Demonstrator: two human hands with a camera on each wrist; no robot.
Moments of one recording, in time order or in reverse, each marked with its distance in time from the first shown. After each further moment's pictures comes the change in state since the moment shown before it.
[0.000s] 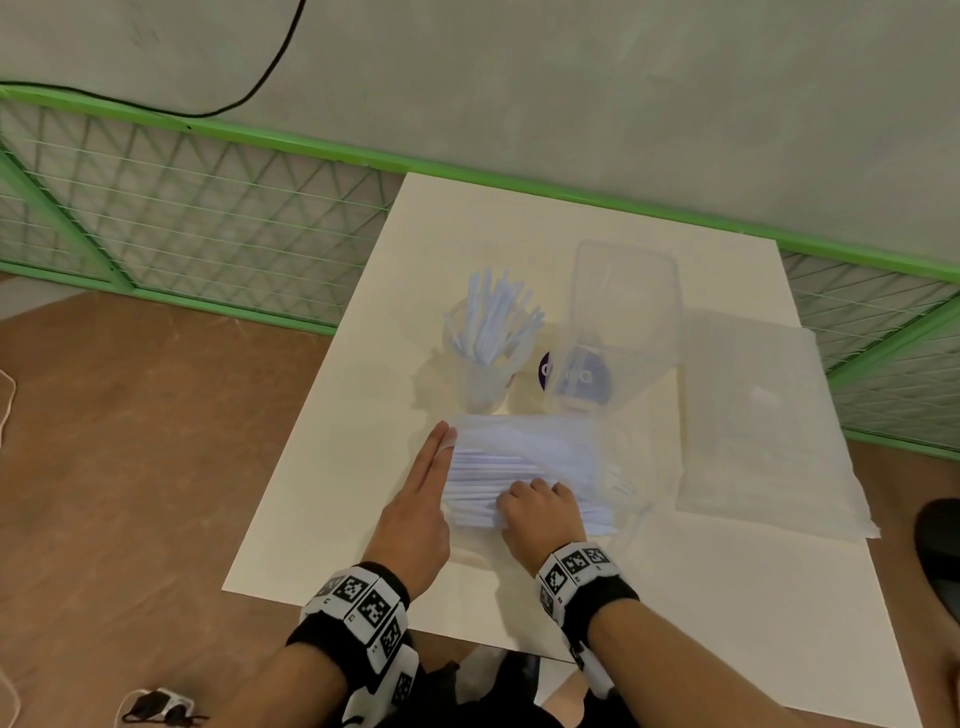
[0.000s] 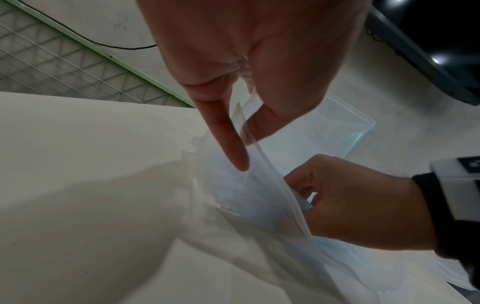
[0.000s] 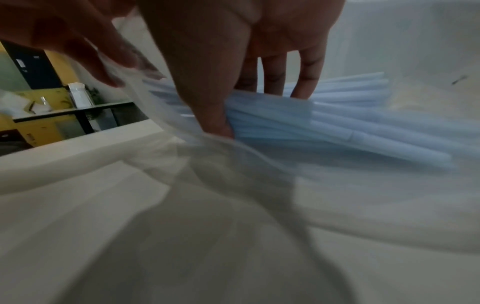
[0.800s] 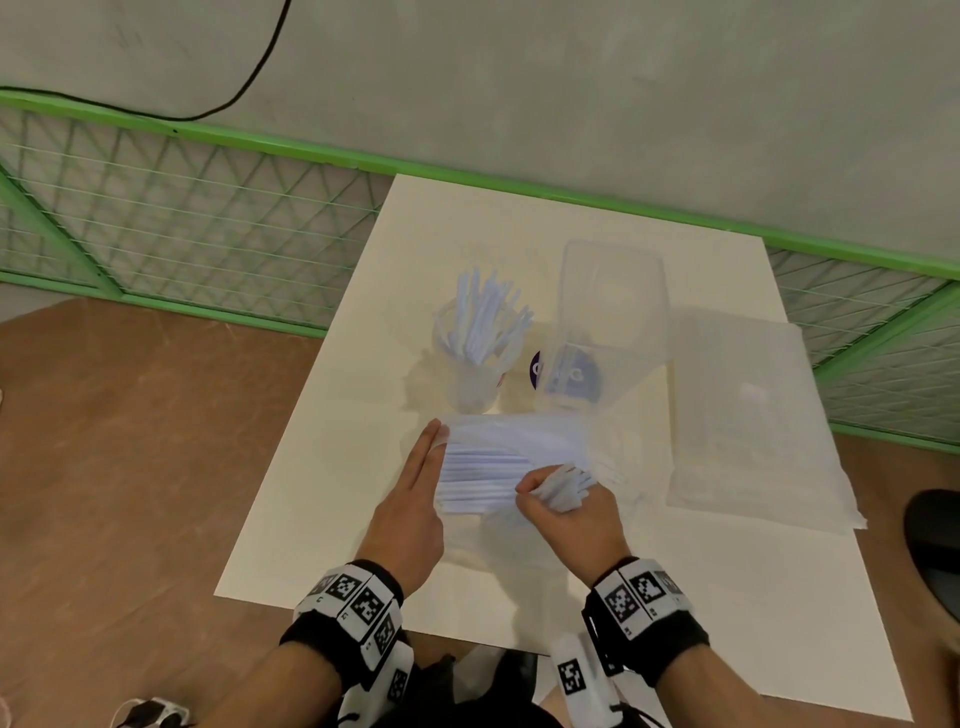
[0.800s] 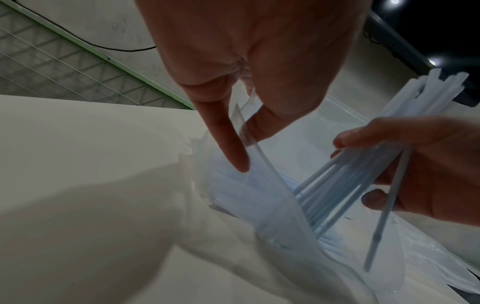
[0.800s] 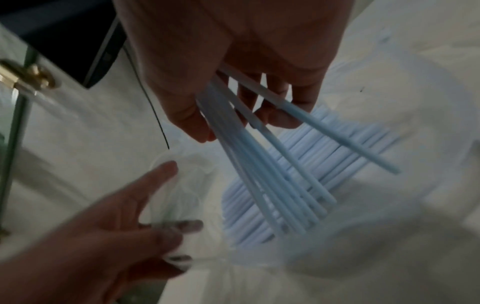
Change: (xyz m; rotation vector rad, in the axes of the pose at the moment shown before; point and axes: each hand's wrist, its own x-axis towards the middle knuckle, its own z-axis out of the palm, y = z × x) left_hand 0.003 0.001 0.000 -0.017 -0.005 -0.009; right_hand -0.042 0.021 -0.037 1.275 0.347 0.319
